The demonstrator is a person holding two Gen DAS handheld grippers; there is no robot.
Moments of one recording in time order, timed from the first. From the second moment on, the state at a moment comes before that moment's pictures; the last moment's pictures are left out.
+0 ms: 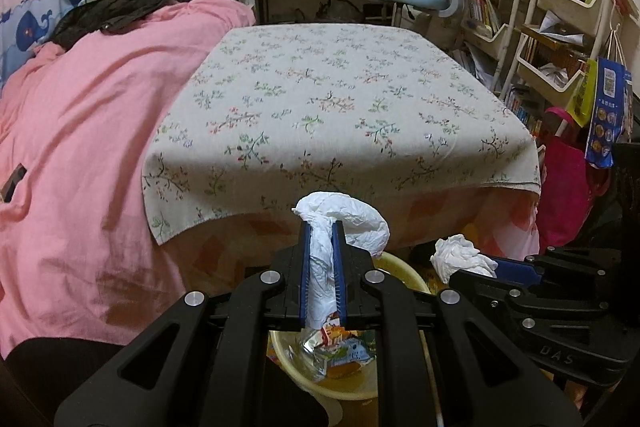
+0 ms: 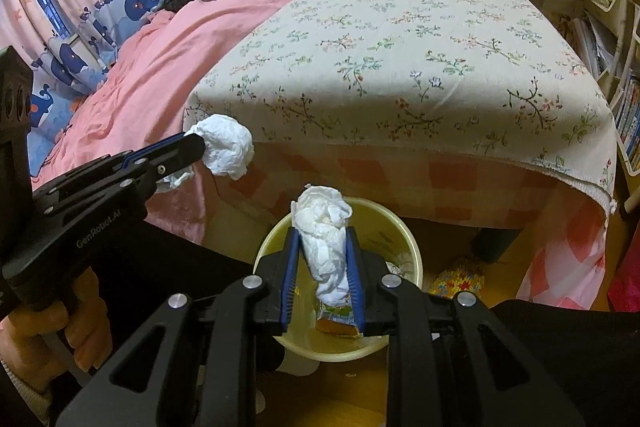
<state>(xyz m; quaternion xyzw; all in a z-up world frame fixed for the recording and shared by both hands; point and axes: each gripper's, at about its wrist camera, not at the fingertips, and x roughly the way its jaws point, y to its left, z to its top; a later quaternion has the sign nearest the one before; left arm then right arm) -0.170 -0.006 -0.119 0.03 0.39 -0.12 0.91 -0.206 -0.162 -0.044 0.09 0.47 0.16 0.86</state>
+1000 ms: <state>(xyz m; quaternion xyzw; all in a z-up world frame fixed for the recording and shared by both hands) -0.167 -0.005 -0.146 0.05 0.45 -0.07 0.89 -0.204 -0.159 -0.052 0.09 0.49 0.16 0.86</state>
